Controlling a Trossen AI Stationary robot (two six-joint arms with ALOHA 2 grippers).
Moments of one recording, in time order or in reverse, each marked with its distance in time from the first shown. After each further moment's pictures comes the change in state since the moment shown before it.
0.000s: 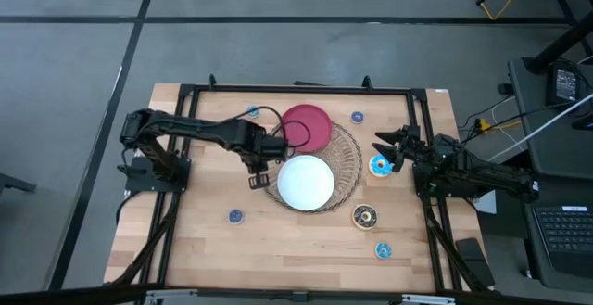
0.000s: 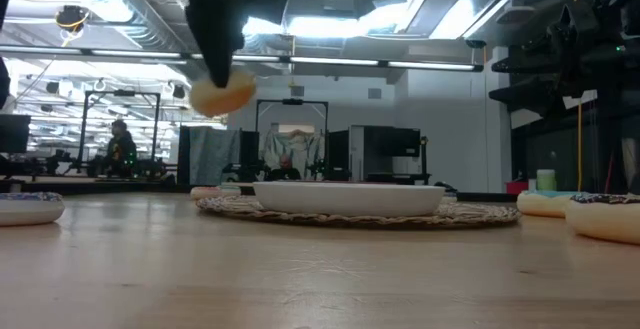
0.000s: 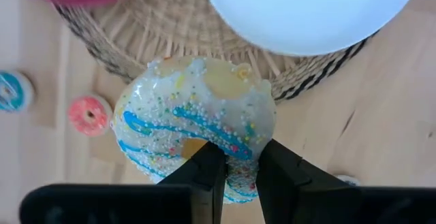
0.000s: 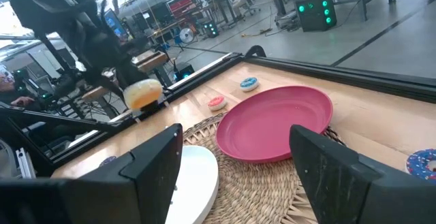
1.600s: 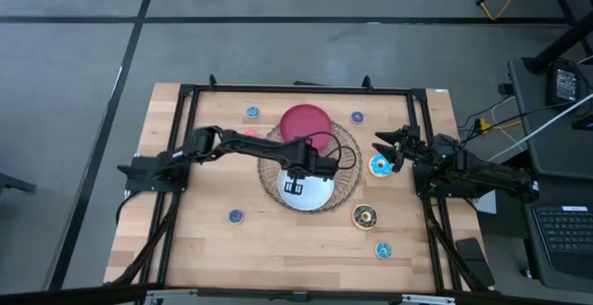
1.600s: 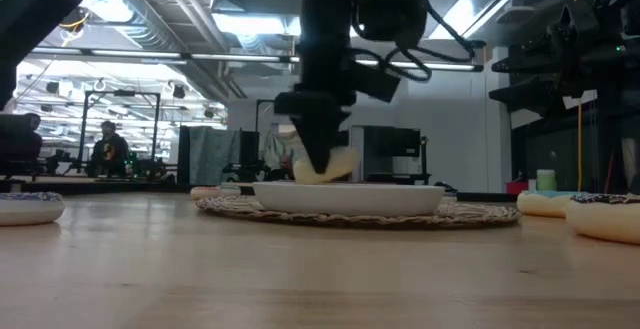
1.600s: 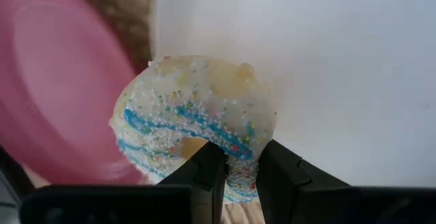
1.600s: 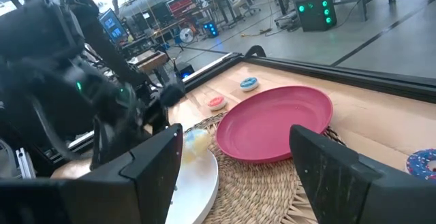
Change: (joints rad) left arm -0.032 0.609 0.481 0.019 -0.228 0.395; right arm 0.000 0.000 0.000 0.000 0.000 0.000
